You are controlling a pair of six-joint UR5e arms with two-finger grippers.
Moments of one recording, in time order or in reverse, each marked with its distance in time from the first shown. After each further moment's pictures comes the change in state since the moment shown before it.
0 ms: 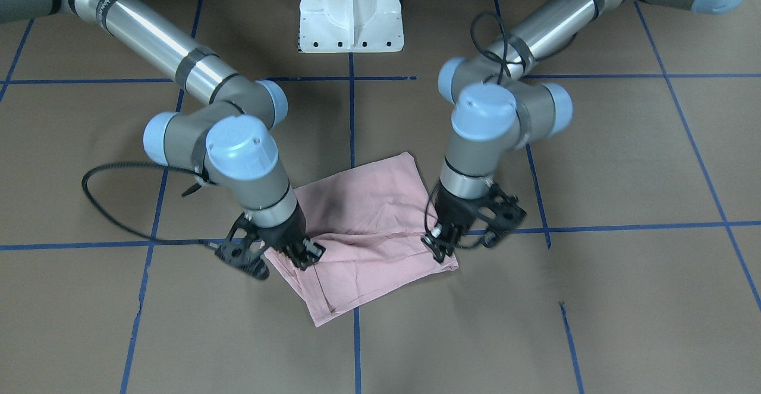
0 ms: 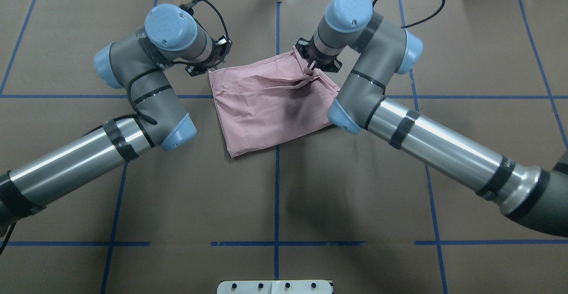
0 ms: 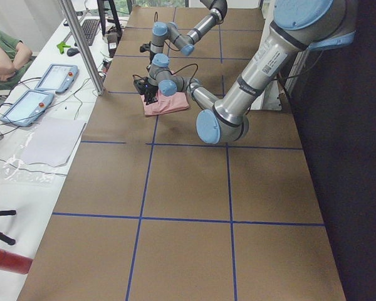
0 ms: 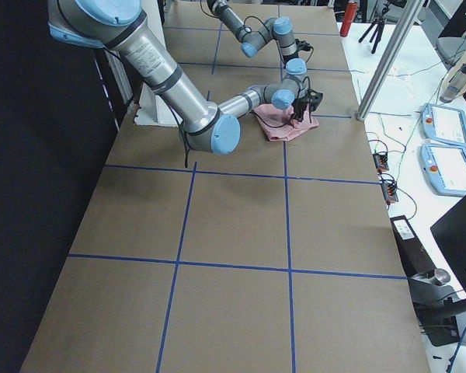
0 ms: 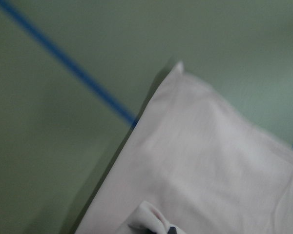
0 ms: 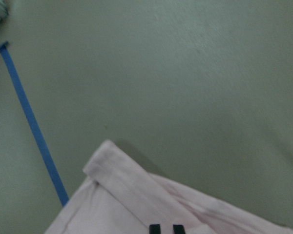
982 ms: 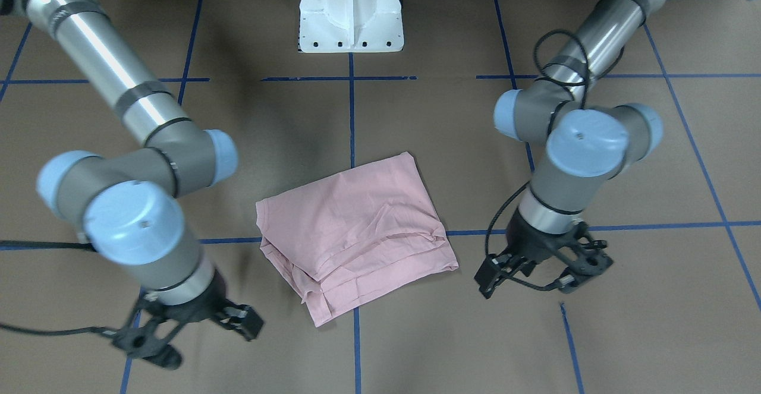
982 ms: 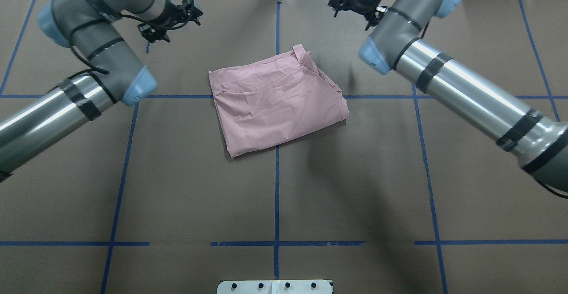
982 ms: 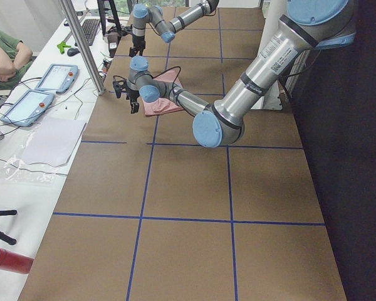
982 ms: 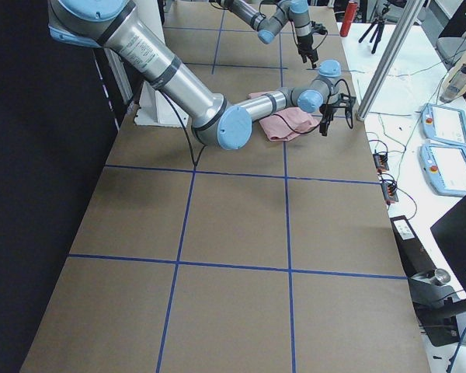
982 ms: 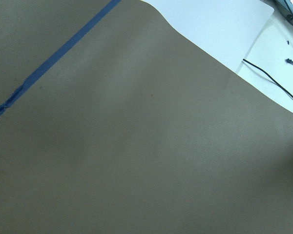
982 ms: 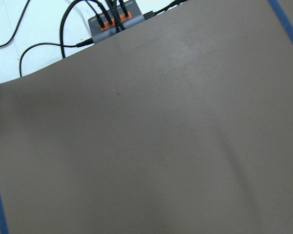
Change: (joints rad) left arm -0.173 0.082 -0.058 -0.010 -0.225 0.342; right arm 0.209 -0.031 -0.038 -0.097 0.141 -0.387
